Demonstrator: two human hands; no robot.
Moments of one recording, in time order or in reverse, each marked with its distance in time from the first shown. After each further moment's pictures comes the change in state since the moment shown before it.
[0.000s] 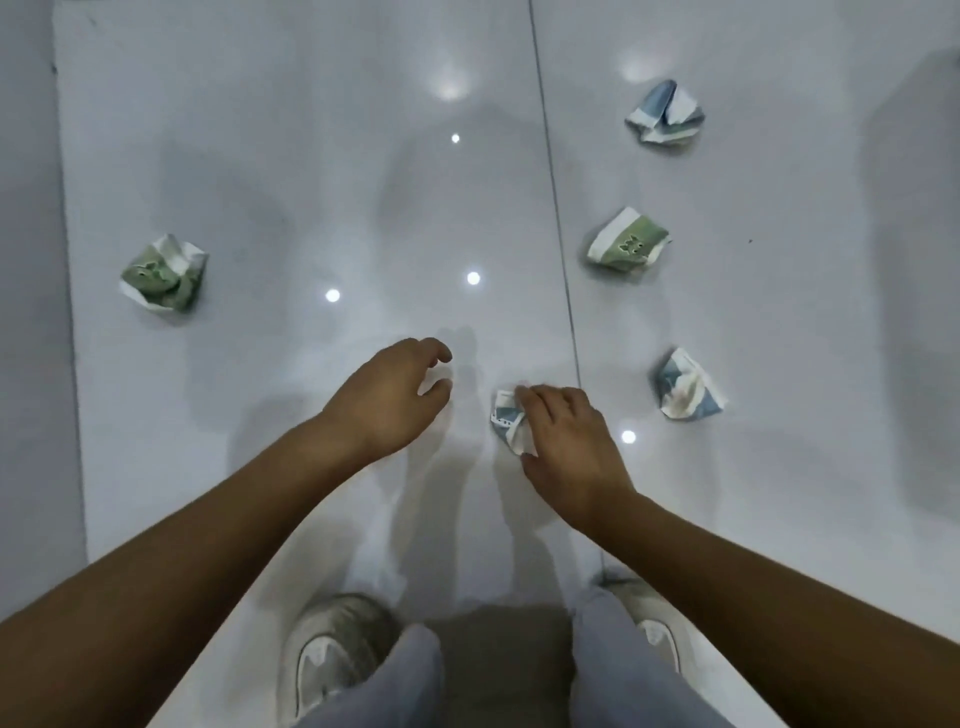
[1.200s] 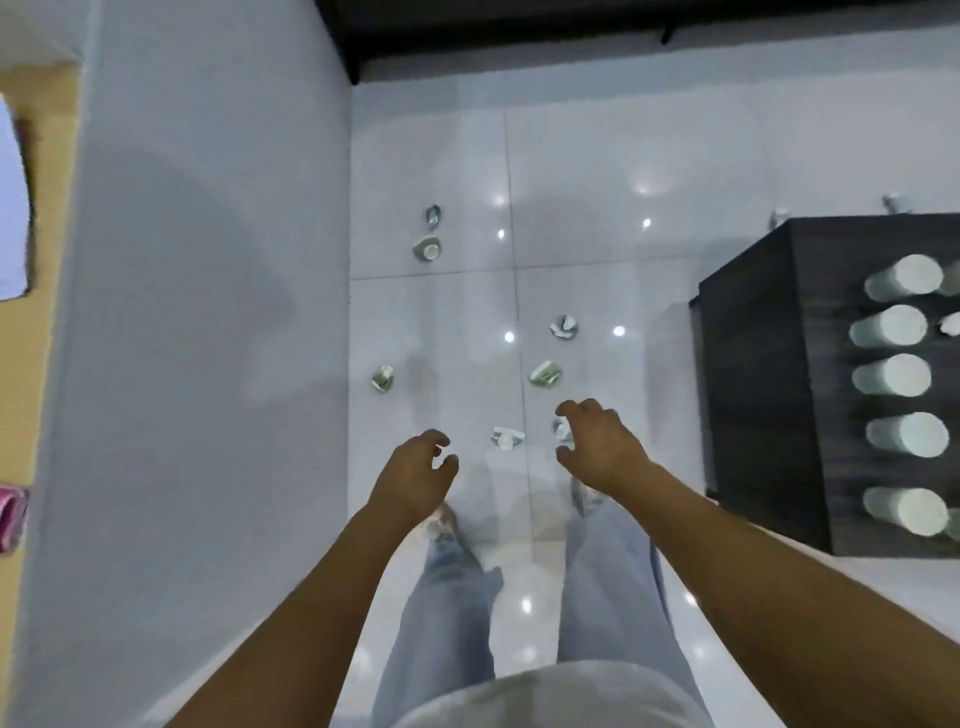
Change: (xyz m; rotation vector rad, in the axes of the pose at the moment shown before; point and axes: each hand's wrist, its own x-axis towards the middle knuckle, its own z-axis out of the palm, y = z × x) left_hand -0.404 0.370 -0.357 -0.239 0.111 -0.379; right_hand -0.300 -0.092 -0.595 0.169 -0.208 0.102
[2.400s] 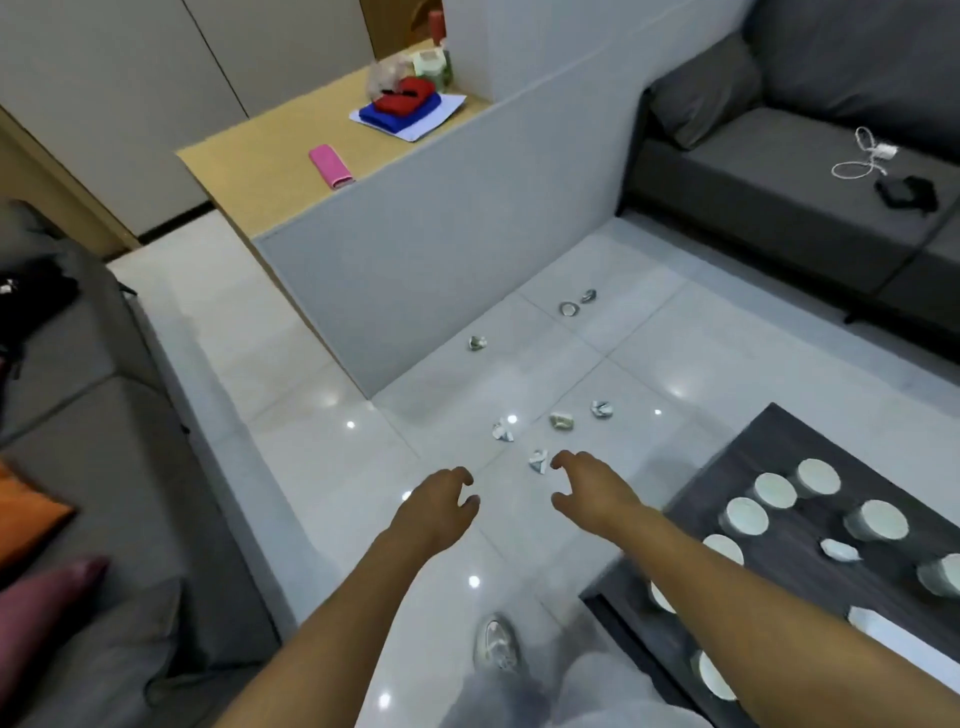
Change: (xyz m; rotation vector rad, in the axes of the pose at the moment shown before) left_hand -0.366 0.278 0.378 -0.264 0.501 -0.347; right_hand -0.279 0.321 -0.092 -0.417 -0.136 -0.745
